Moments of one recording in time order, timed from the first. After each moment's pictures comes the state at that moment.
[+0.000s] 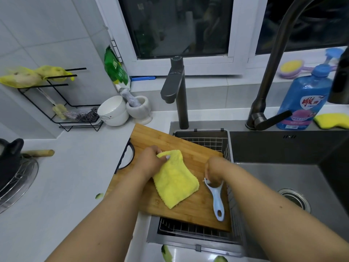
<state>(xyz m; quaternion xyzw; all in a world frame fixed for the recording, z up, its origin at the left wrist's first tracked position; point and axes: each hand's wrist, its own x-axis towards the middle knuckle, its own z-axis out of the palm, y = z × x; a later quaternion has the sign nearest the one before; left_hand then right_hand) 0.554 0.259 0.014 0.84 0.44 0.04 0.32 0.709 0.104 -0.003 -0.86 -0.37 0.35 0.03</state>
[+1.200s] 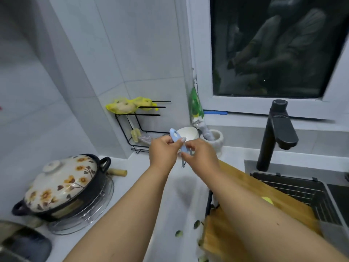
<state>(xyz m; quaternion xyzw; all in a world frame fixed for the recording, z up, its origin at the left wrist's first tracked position) 0.441 0.414 0.140 0.69 0.44 0.39 0.42 0.539 0.359 0.098 -0.74 -0.48 0.08 0.46</state>
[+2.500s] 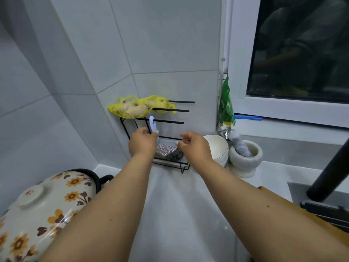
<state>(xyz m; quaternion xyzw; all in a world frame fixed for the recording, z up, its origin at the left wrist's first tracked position) 0.423 0.644 0.112 0.64 0.60 0.37 0.31 0.539 0.554 0.084 -0.75 -0.40 0.18 0.50</state>
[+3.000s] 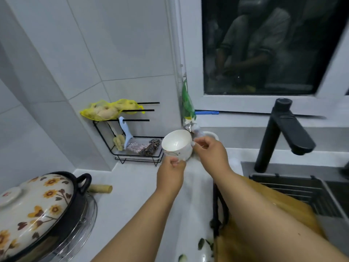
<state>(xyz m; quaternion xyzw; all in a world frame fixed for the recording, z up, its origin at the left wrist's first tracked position) 0.465 0.466 0.056 0.68 0.46 0.29 0.49 0.574 0.396 0.093 -0.74 -0.30 0.15 0.58</state>
